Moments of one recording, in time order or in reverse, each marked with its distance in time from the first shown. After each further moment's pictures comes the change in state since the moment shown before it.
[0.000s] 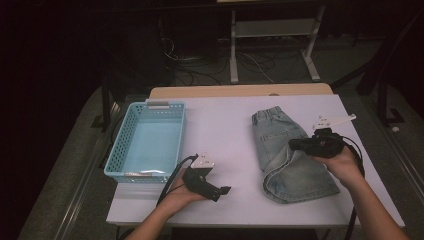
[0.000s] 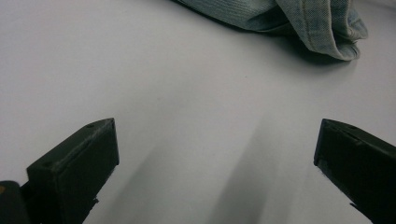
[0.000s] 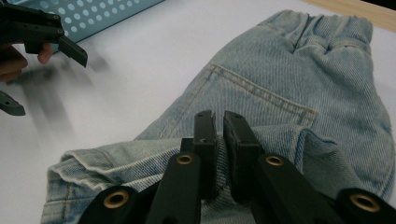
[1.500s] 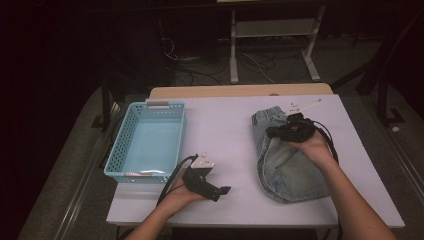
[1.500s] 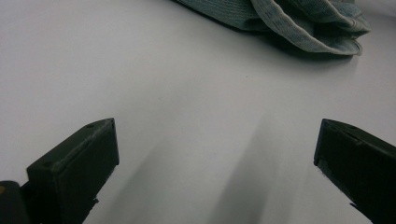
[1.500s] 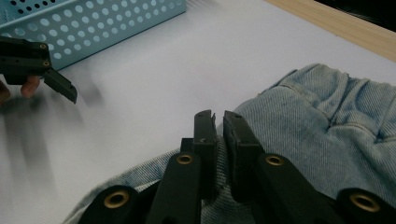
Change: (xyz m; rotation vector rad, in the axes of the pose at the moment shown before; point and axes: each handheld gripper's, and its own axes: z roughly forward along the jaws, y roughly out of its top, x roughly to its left) left arm 0.000 0.000 0.000 0.000 -0.001 -0.002; right arm 0.003 0.050 0.056 0.008 0.034 -0.053
